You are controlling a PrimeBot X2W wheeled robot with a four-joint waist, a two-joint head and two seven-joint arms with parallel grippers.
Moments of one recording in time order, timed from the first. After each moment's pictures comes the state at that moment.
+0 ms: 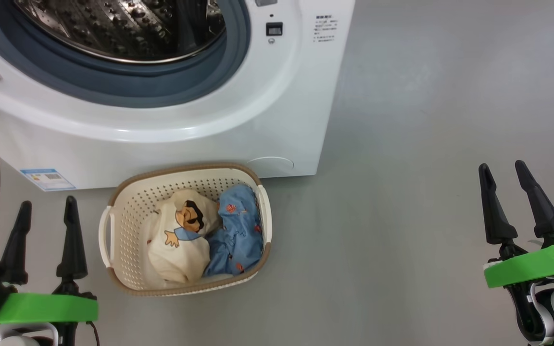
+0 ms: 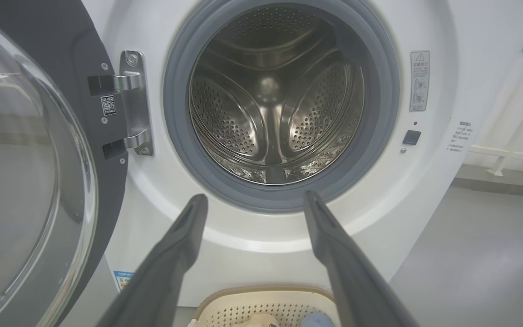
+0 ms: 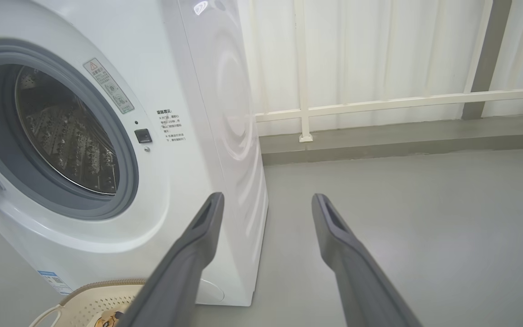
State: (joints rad) left arm -0.20 0.21 0.04 0.23 -0.39 -0.13 -0.26; right arm -0.17 -0.25 0.05 0.17 0.45 0.13 -0.25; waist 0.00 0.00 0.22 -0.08
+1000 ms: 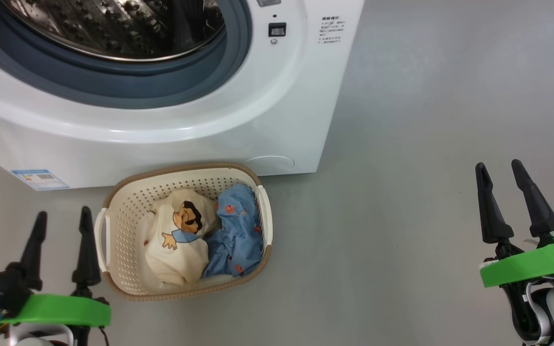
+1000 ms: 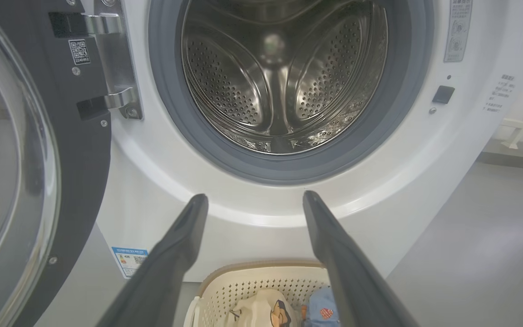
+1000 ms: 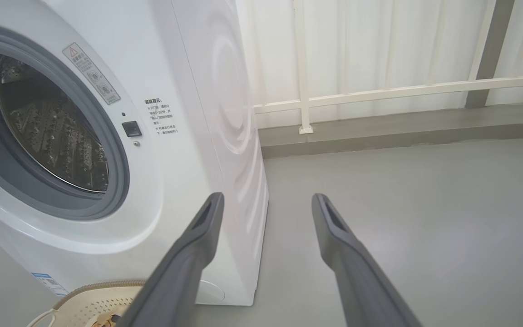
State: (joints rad) left arm -0.21 0.18 0.04 0.30 -0.34 -0.13 -0.26; right arm -0.17 -0.24 0.05 0.17 0.45 0.13 -0.25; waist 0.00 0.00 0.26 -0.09
